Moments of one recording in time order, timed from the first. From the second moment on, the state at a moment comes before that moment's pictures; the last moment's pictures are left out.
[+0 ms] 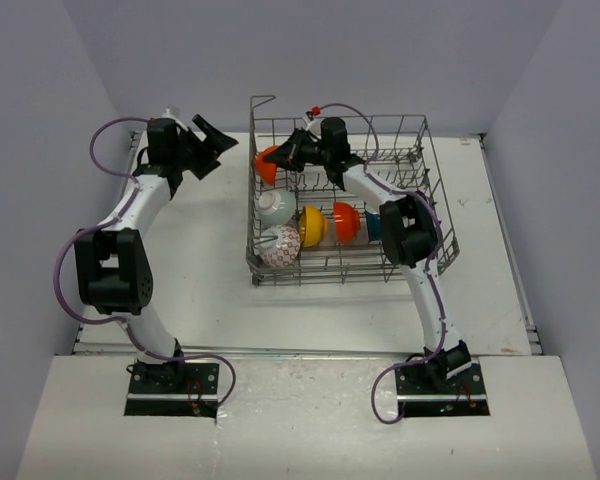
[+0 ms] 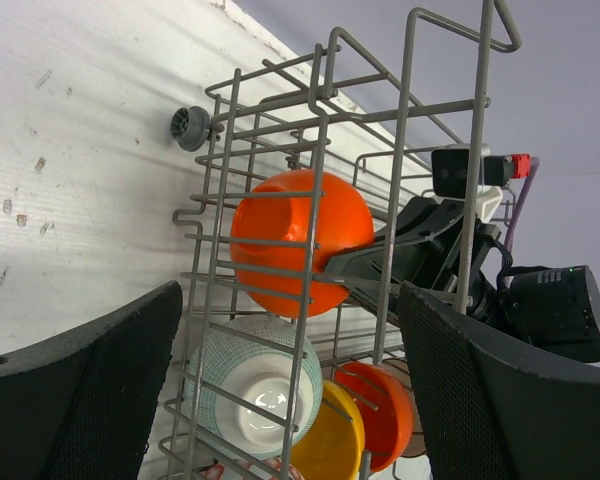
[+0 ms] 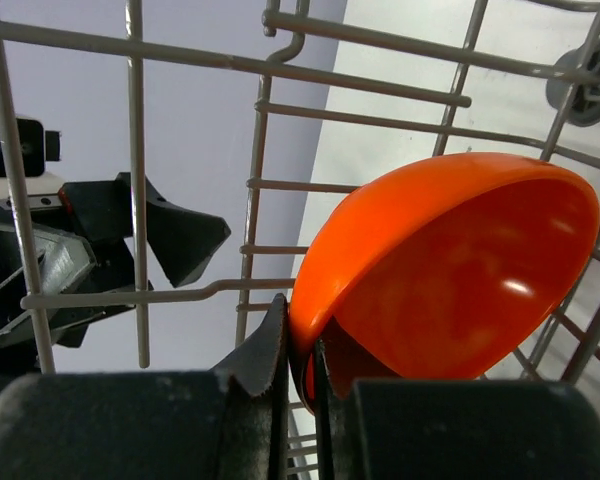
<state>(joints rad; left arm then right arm) -0.01 1.76 1.38 -0.07 0.37 -0.86 0.43 2.54 2.12 0.18 -0.73 1.11</state>
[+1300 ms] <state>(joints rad) 0.08 1.66 1.47 -0.27 0.29 -0.74 0.28 2.23 2.24 0.06 -1.06 1.20</state>
